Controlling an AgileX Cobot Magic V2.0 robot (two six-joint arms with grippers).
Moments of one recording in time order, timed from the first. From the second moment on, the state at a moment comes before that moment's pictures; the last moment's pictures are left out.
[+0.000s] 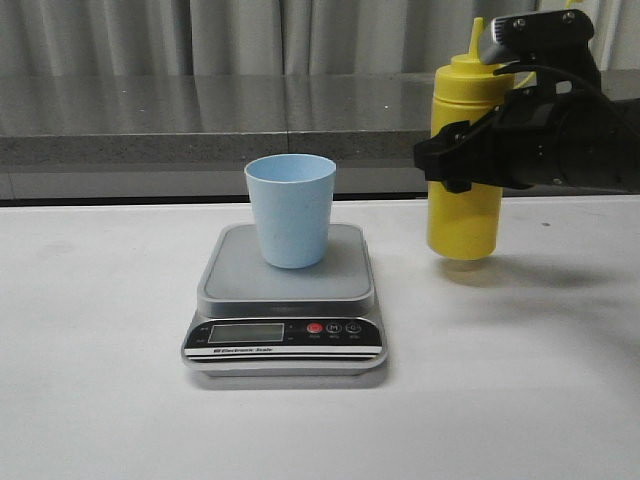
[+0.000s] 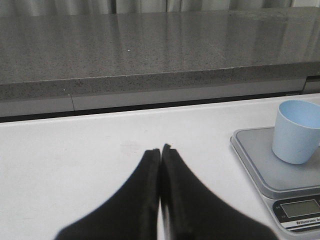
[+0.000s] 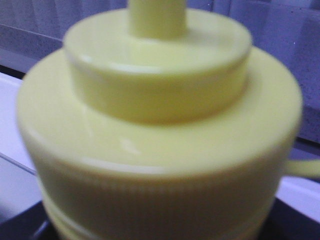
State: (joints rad) left arm -0.07 0.32 -0.33 -0.26 0.30 0.24; right arm 0.24 1.85 -0.76 -0.28 -0.88 0.11
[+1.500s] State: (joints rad) left arm -0.07 0.32 -0.33 -0.26 0.30 0.24; right arm 0.23 1.79 -0.63 -0.27 -0.91 0.11
